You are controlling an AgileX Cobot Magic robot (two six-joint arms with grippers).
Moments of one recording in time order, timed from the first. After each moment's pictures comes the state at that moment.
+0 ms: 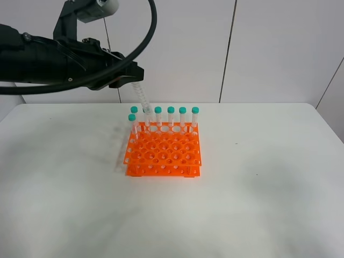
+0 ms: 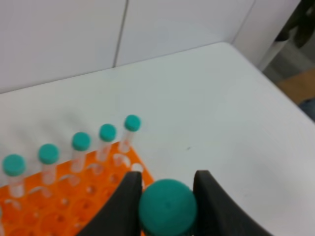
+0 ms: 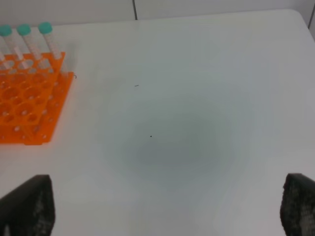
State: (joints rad) left arm -0.42 1.41 -1.03 -1.01 0.28 0.85; right arm -0.01 -0.01 -0.50 0.02 1.03 -0.01
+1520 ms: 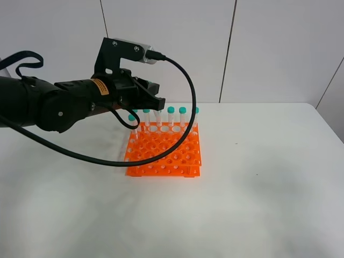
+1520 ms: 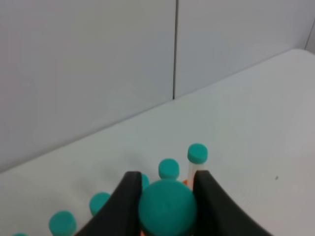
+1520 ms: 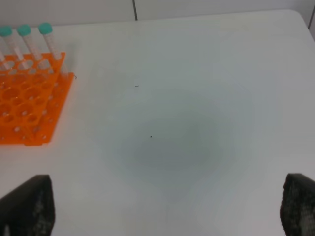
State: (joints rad) left arm -0.55 1.63 -0.94 0.01 -0.32 0.02; right arm -0.01 -0.01 -0.50 0.02 1.03 -0.01
